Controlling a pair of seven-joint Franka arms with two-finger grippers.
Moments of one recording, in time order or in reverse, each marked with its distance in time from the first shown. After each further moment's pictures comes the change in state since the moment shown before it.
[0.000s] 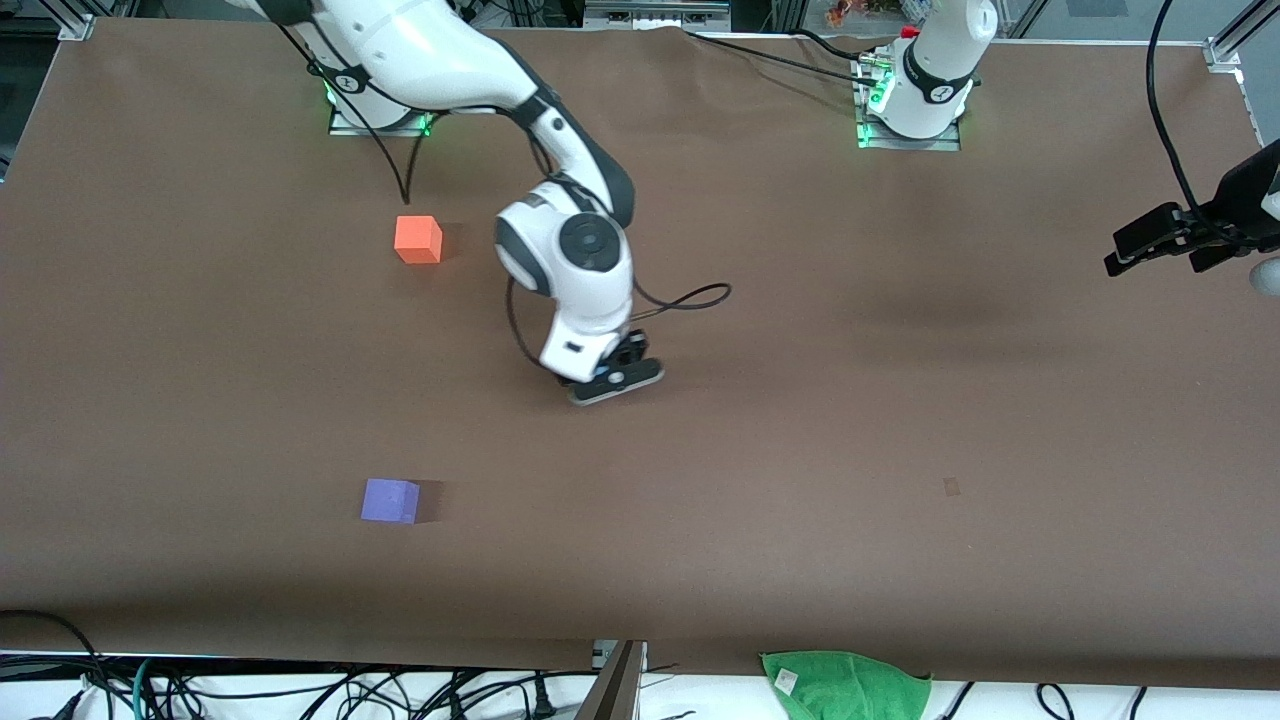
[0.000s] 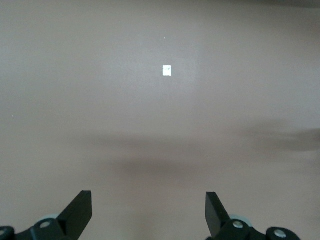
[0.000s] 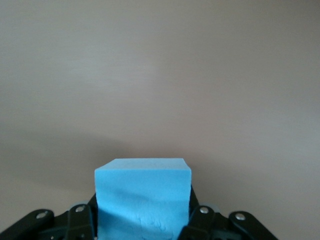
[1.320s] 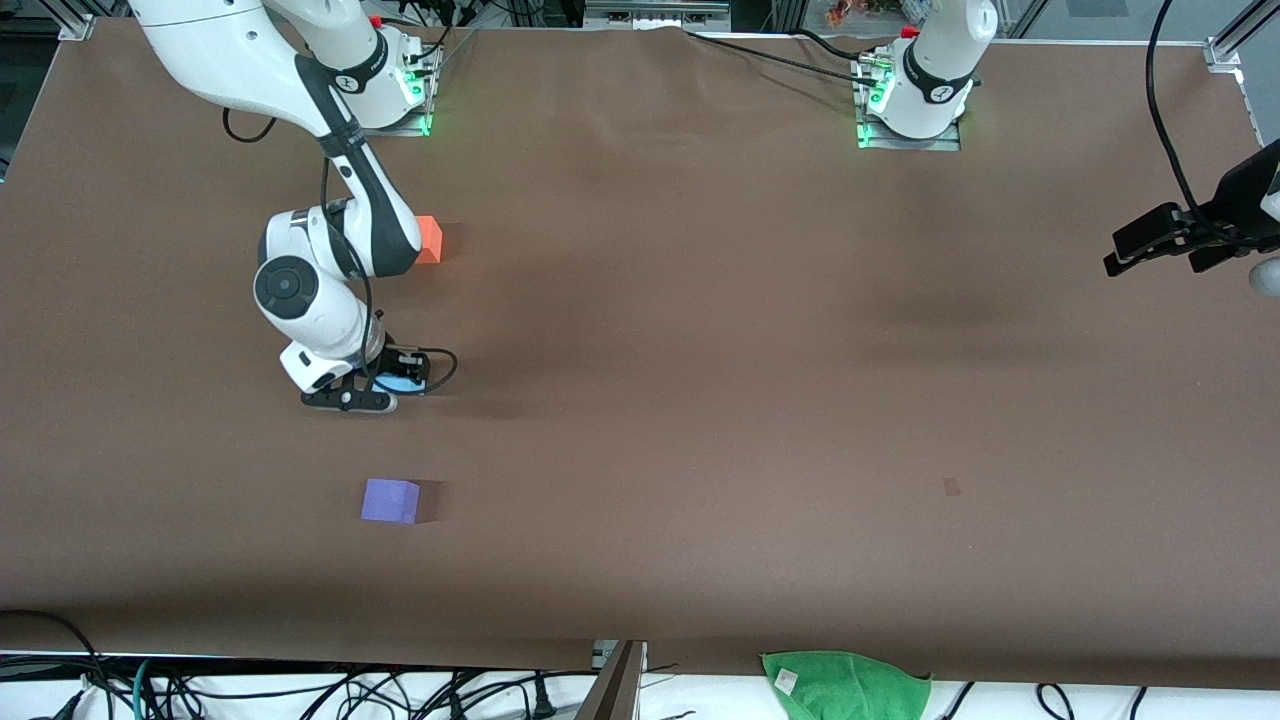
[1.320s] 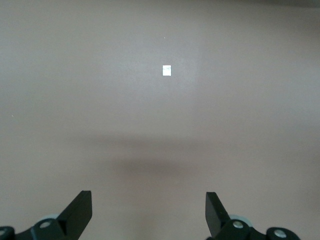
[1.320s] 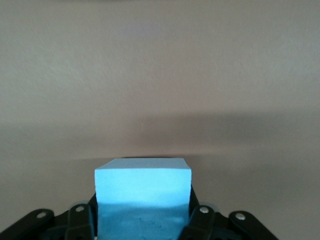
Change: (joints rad) left arm 0.000 0.001 0.000 0.000 0.000 0.000 0.000; right arm -0.357 -0.272 -0.060 -0.673 0.144 0.369 -0.117
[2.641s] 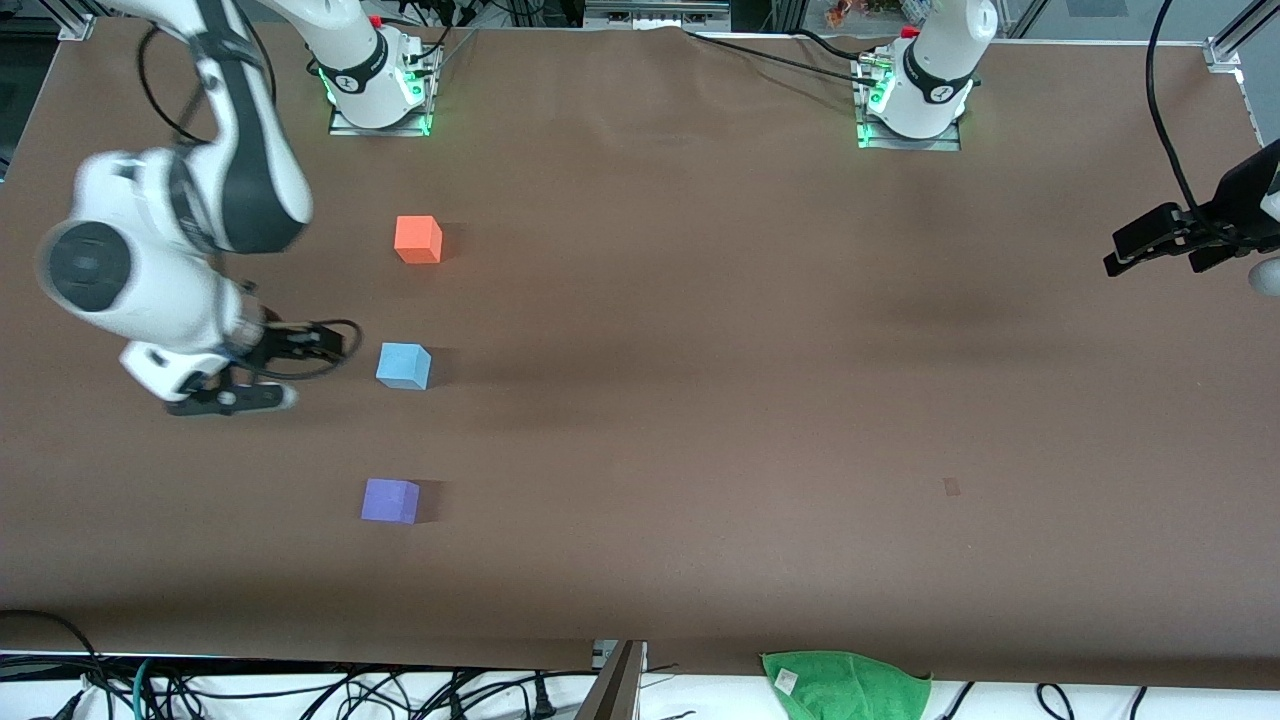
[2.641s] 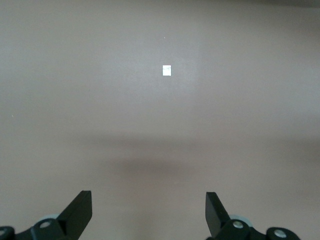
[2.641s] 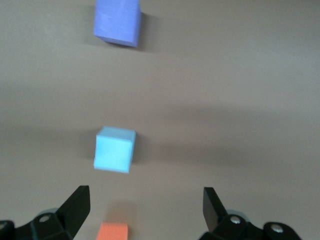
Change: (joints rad) left arm 0.000 0.000 0.000 0.000 0.000 0.000 0.000; right arm 0.001 -0.142 -0.135 0.459 -0.002 -0.752 -0.292
